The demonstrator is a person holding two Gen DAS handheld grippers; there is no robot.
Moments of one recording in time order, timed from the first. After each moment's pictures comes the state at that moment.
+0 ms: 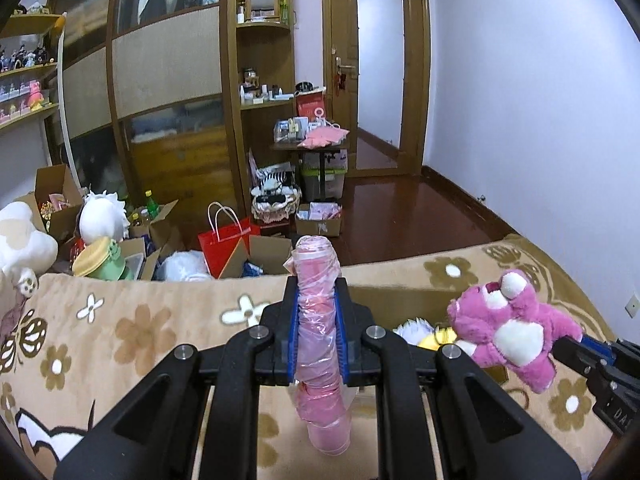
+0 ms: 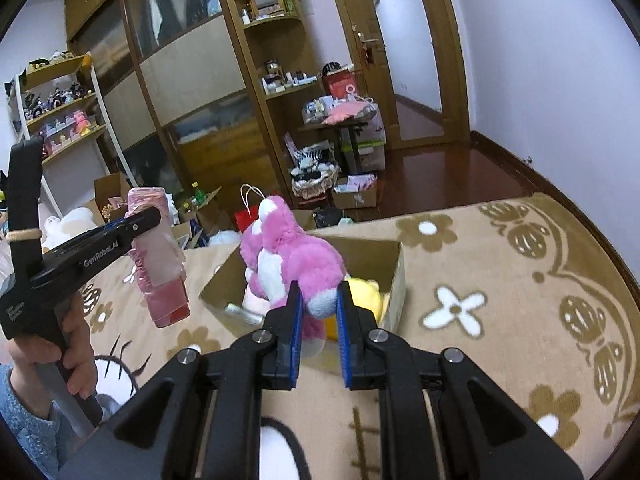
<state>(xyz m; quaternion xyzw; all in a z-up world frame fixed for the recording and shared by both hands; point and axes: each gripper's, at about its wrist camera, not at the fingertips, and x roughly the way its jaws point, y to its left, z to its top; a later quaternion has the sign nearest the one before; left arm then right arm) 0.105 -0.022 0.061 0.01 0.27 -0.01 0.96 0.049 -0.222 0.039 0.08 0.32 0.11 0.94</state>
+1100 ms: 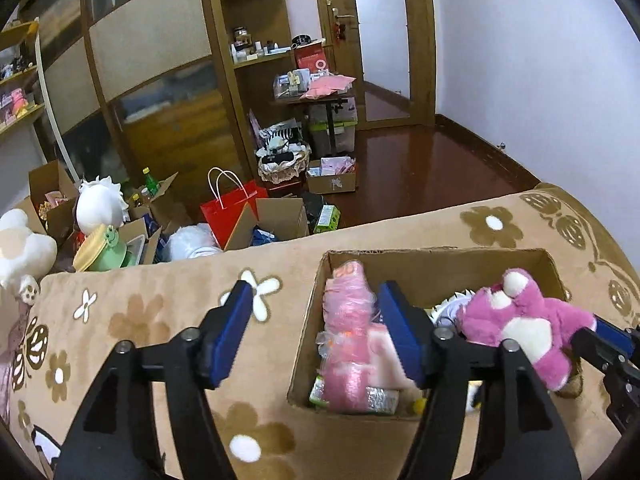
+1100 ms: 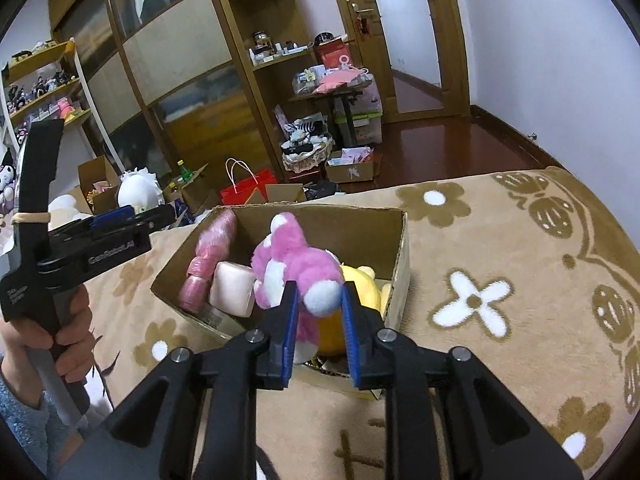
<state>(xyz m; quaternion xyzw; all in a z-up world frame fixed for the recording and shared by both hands) 0.170 -0.027 -0.007 0.06 0.36 0.01 0.93 0.102 -0.221 -0.026 0.08 0.37 0.10 0.92</state>
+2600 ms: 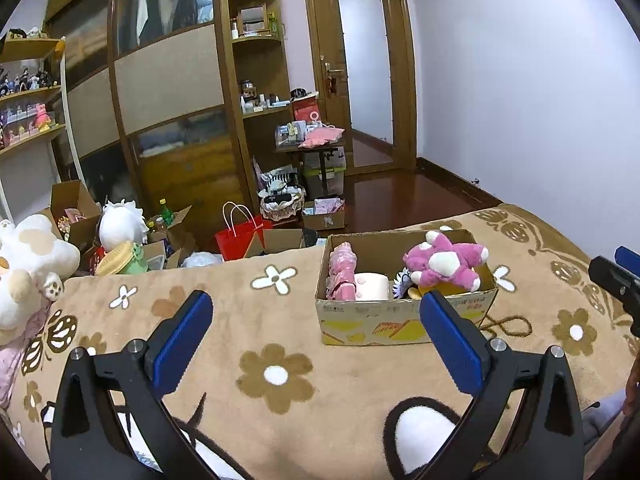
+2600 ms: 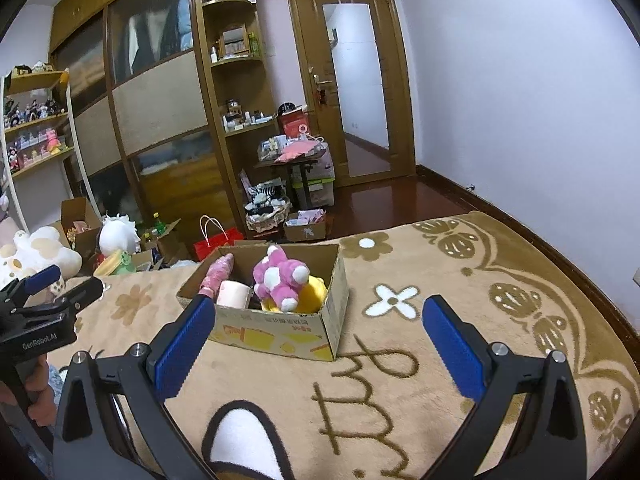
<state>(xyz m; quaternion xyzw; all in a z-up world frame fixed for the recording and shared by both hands) -0.012 0.001 0.056 0.05 0.27 -0.02 0.96 -0.050 -0.231 0.054 0.07 0.26 0.01 0.96</state>
